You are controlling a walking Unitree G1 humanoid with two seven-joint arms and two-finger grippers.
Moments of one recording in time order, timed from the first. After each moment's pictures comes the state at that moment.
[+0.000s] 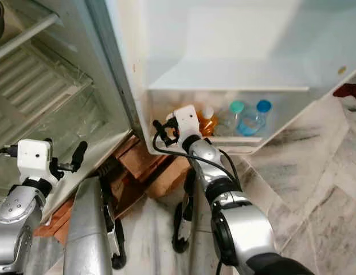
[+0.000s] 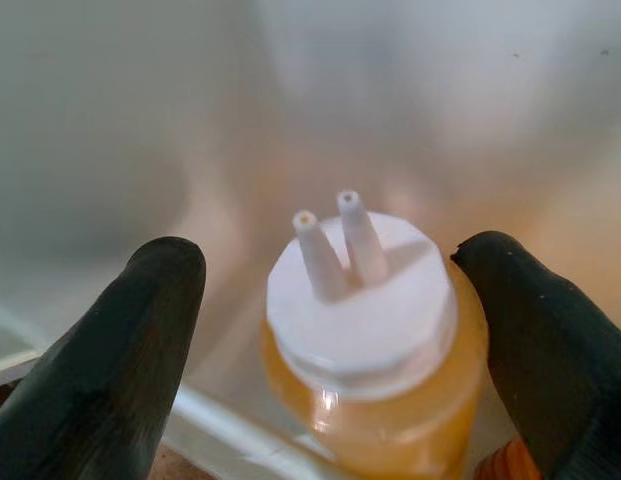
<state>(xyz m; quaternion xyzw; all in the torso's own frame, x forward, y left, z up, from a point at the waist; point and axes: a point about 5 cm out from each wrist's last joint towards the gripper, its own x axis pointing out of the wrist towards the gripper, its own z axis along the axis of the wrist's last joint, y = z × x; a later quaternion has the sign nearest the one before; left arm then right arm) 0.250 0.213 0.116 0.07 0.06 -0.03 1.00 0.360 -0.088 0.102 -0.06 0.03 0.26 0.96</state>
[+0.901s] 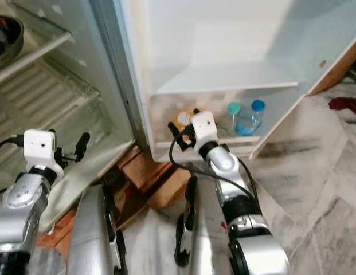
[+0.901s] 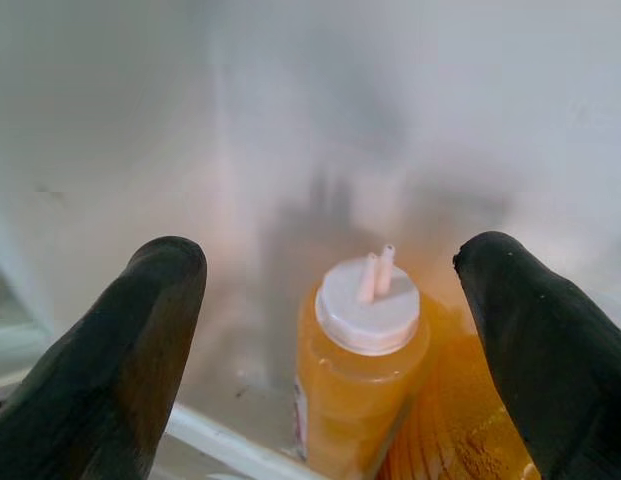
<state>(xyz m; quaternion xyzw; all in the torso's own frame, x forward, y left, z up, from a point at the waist) 0.275 0.214 0.114 0.07 0.04 -0.03 1.00 0.338 -0.123 0.104 -0.08 -0.01 0.24 0.97</state>
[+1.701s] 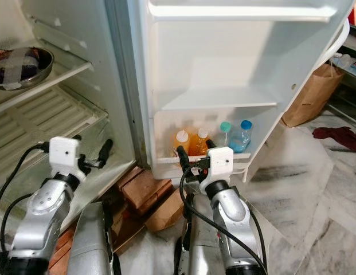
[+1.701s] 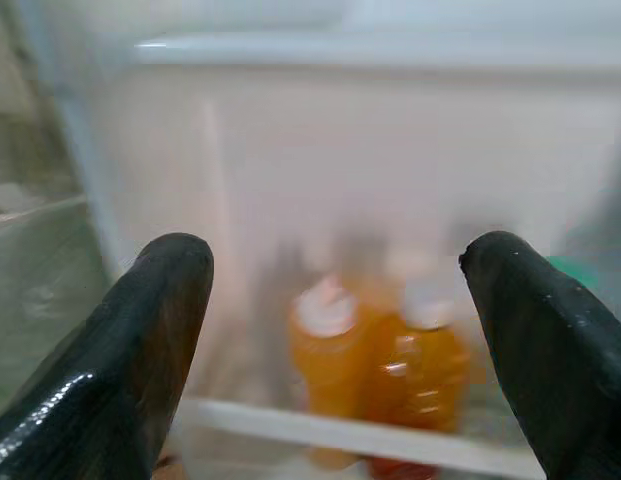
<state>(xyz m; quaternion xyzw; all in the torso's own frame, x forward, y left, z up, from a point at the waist) 0.275 0.165 0.108 0.06 0.02 -0.09 0.99 0.260 -0.142 0.096 0.00 0.00 0.14 0.99</state>
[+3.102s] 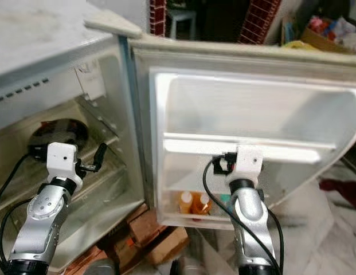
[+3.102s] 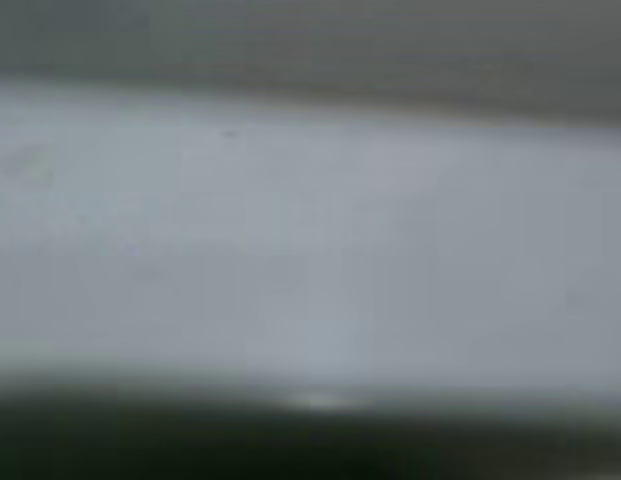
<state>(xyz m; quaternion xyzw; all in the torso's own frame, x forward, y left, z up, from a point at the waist) 0.262 0.182 0.086 0.07 0.04 -0.04 1.00 0.257 -0.177 0.080 0.00 0.04 -0.02 1.00</state>
